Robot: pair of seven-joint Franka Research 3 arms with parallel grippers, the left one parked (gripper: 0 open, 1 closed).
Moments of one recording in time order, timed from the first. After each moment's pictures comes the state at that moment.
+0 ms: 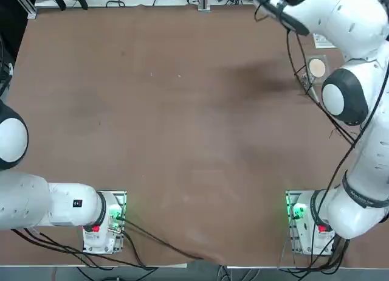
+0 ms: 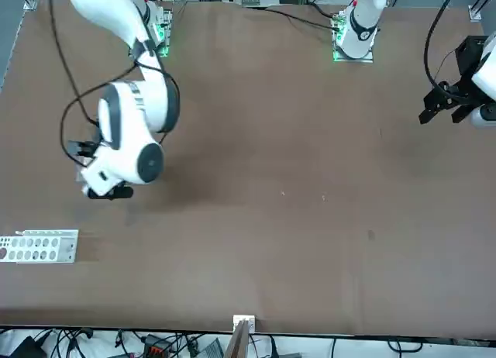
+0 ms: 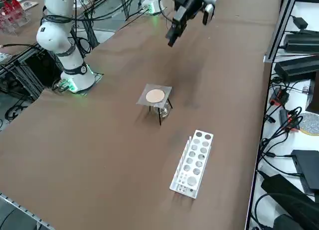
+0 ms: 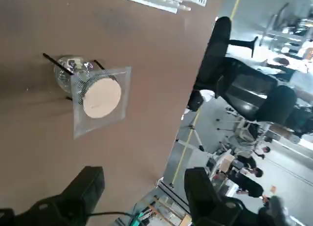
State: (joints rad) arm 0.43 0.60 -0.07 -1.15 -0.68 1.12 0.19
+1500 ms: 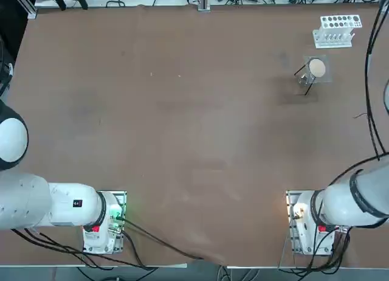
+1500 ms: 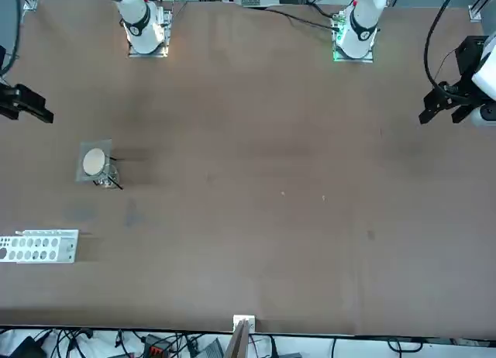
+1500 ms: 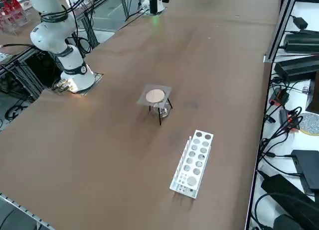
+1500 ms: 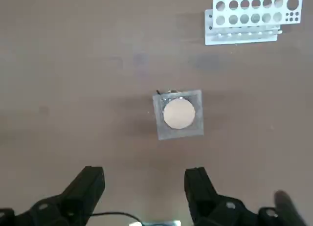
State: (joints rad) arm 0.03 0.18 -0.06 -1.25 0.01 1.36 0.04
